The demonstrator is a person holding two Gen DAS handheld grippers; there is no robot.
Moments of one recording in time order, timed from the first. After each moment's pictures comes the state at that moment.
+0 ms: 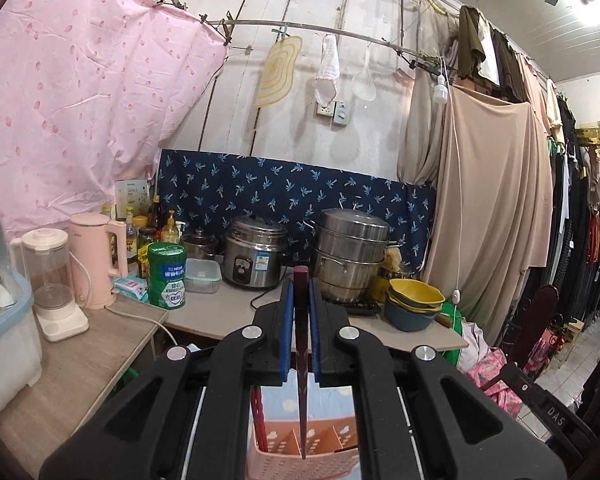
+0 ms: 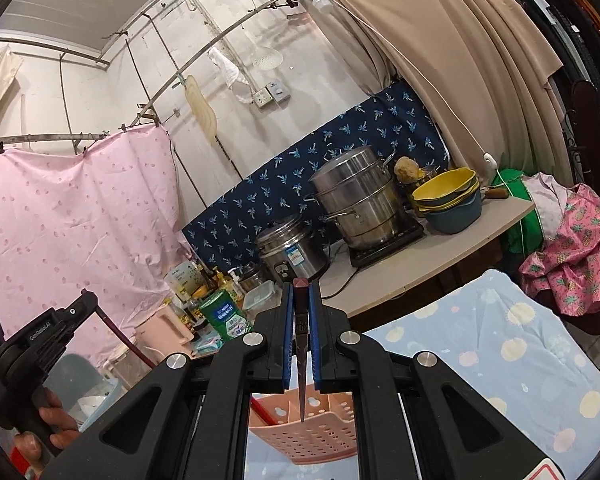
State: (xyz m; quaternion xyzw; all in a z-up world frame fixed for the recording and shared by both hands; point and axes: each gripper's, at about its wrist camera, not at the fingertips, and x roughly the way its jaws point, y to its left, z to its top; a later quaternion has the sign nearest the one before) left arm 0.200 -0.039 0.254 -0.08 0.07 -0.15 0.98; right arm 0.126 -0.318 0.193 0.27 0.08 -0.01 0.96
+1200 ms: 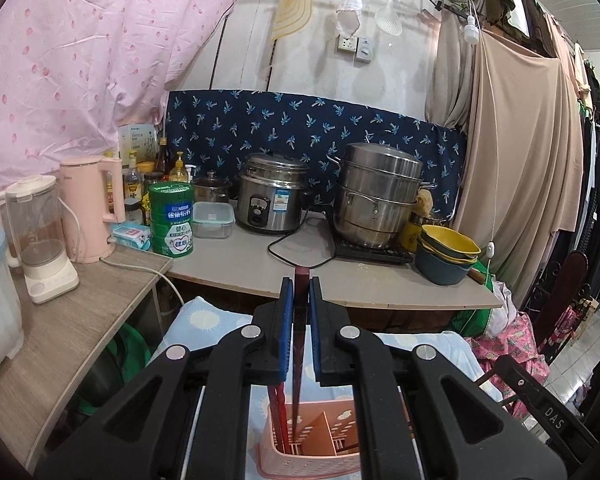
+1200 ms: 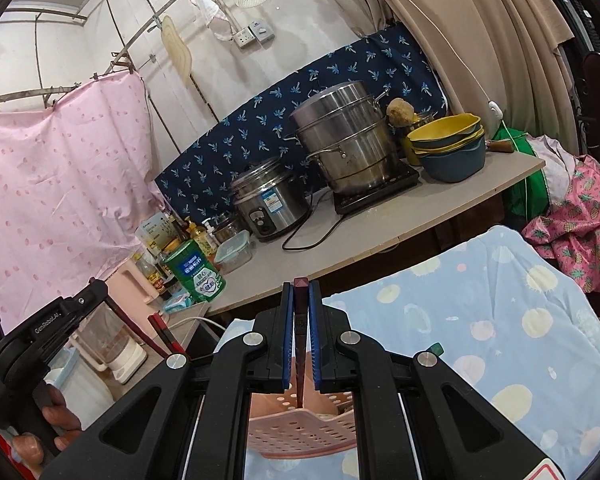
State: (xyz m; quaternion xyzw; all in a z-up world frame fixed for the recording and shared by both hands) left arm 0.280 -0.050 0.175 -0.06 0.17 -0.12 0.98; right arm 0.216 -0.305 0.125 0.26 0.18 -0.02 0.95
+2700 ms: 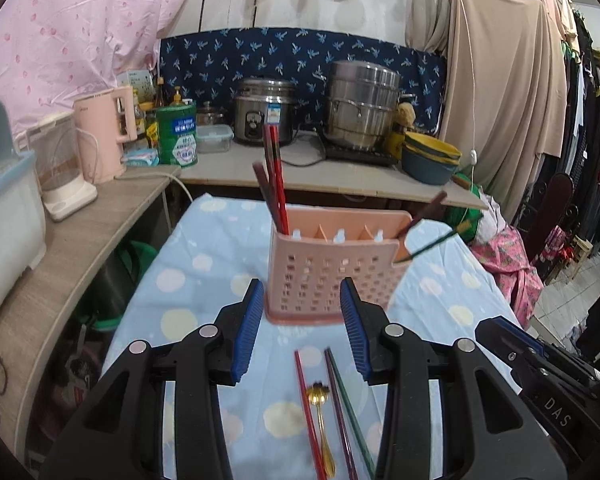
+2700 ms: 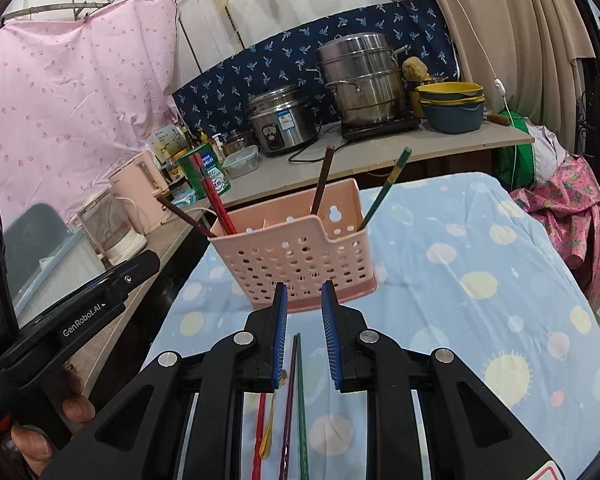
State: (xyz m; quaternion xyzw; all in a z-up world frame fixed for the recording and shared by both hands) left arm 0.154 -0.037 0.087 -0.01 0.28 -0.14 0.95; right arm 0.093 -0.238 0.078 0.17 0.28 0.00 0.94
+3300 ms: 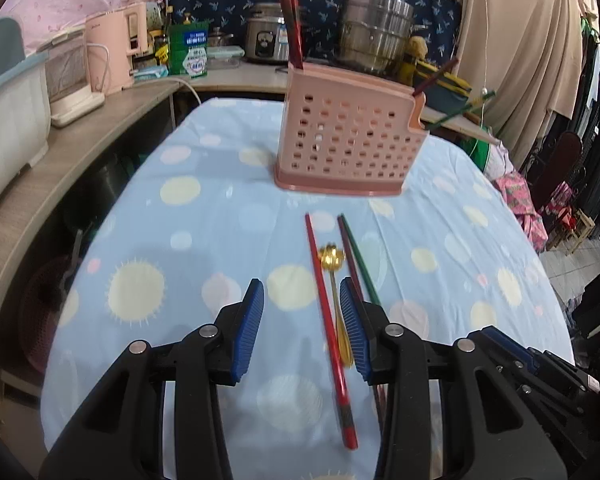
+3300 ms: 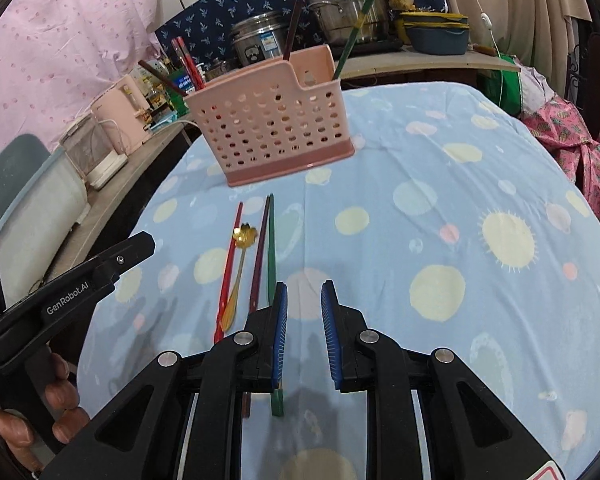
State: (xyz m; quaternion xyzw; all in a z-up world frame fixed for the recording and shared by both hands) left arm 0.104 -0.025 -0.003 -0.01 0.39 -0.13 0.91; right arm 0.035 -0.218 -0.013 0.16 0.39 0.00 0.90
